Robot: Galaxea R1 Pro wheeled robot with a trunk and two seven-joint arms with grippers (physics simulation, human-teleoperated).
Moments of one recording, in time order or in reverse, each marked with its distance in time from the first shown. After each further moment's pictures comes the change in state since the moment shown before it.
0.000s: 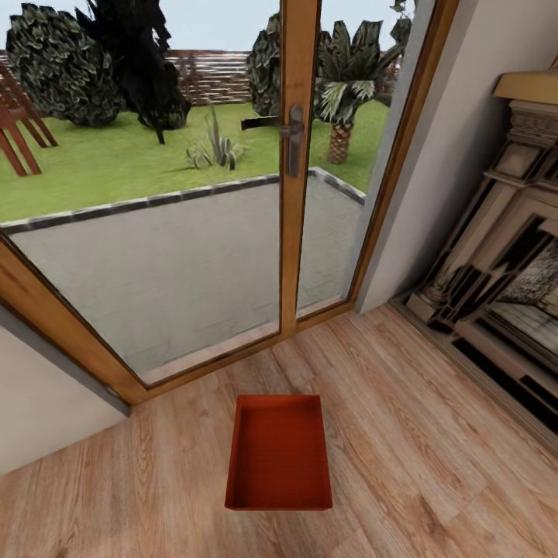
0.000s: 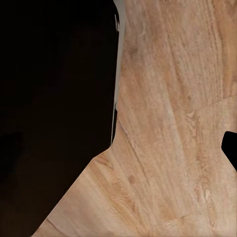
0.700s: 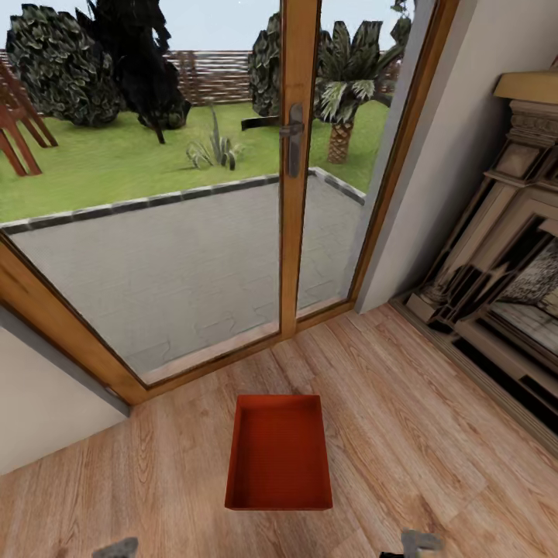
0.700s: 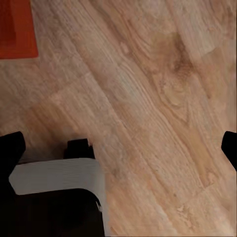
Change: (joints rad) left arm -0.013 0.161 0.005 -0.448 -0.012 0.248 0.015; right arm -0.276 -0.018 -0.087 -0.154 -0.028 0.112 -0.158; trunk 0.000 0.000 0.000
